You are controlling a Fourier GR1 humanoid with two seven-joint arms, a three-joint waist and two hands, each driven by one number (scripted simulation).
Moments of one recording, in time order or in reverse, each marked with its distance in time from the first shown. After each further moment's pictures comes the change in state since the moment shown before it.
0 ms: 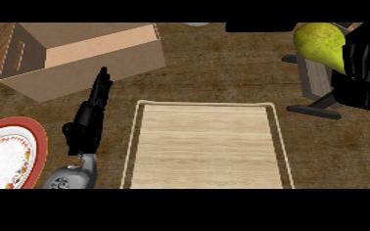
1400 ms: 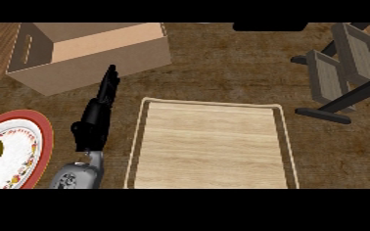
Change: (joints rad) left arm -0.027 -0.025 -0.013 0.022 -0.010 -0.015 -0.021; right arm -0.753 -0.191 -0.378 0.638 0.133 0.192 0.008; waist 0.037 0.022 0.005
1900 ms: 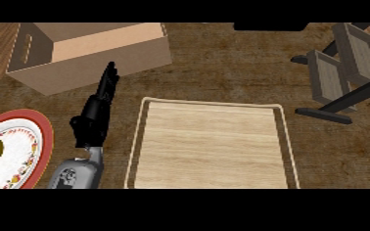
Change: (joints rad) left arm -0.029 -0.001 0.022 0.026 0.006 -0.008 -0.001; right arm 0.081 -0.145 0.041 0.189 0.008 -0.163 -0.138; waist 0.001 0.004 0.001
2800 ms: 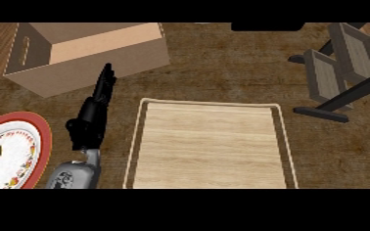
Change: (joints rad) left arm 0.021 0.002 0.007 -0.022 -0.004 -0.003 0.005; right arm 0.042 -0.023 -0.351 -0.018 -0.092 -0.403 0.070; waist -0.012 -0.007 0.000
